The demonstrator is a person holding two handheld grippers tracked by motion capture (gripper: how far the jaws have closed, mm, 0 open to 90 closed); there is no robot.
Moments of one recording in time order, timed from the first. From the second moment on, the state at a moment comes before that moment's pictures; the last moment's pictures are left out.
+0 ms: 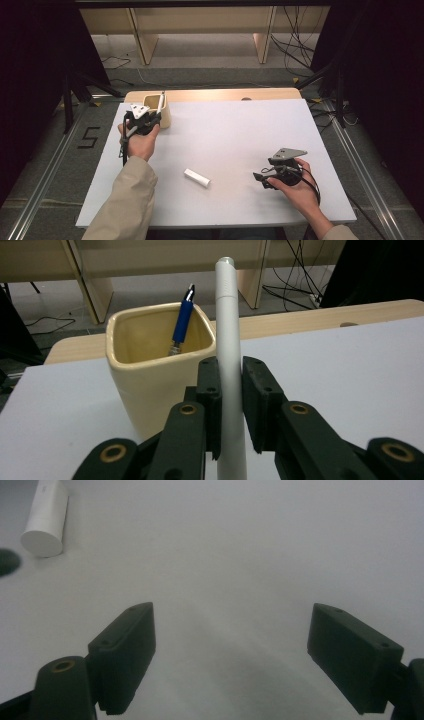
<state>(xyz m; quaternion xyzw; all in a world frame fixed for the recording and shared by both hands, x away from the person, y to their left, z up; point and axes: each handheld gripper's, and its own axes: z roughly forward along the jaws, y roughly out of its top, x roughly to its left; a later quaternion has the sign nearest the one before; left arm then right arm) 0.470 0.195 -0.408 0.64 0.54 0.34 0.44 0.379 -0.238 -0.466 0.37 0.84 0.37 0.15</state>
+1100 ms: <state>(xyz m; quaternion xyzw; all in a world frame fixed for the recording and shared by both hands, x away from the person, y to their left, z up) 0.509 0.213 -0.391 0.63 0.52 0.37 0.44 0.380 -0.239 -0.466 0.37 0.84 0.37 0.15</state>
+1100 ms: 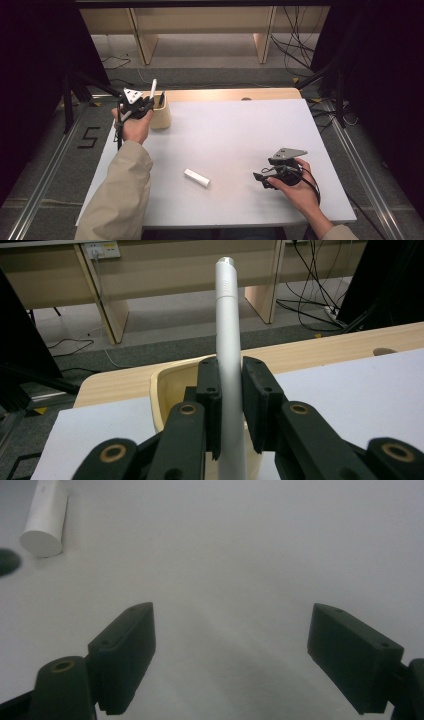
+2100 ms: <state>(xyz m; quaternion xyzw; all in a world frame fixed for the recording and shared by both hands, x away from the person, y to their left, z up) 0.532 0.214 -0.386 0.64 0.49 0.38 0.45 0.380 -0.239 -0.467 0.37 0.84 0.37 0.15</state>
